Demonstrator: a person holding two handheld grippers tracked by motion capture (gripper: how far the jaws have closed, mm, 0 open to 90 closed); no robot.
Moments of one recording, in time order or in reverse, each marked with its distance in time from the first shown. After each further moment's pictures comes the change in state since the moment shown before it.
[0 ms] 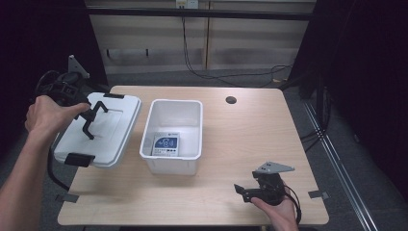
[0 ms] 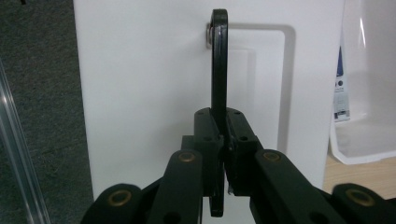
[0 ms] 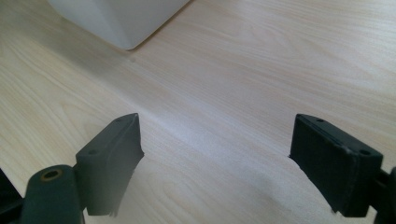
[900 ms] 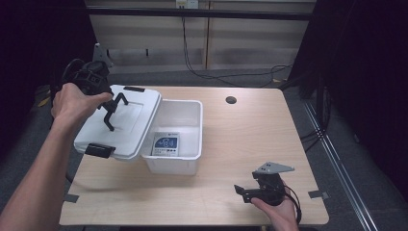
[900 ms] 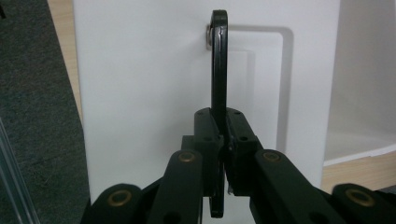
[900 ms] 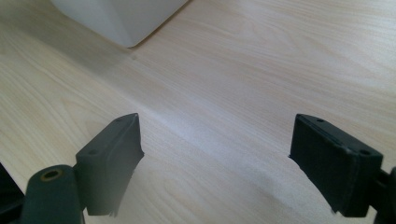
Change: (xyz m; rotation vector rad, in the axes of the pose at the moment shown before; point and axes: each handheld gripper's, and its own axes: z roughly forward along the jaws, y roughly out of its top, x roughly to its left) left arm -0.055 0.028 -0.007 0.006 -0.029 0.039; right arm 0.000 -0.001 0.000 0.008 0.006 -0.005
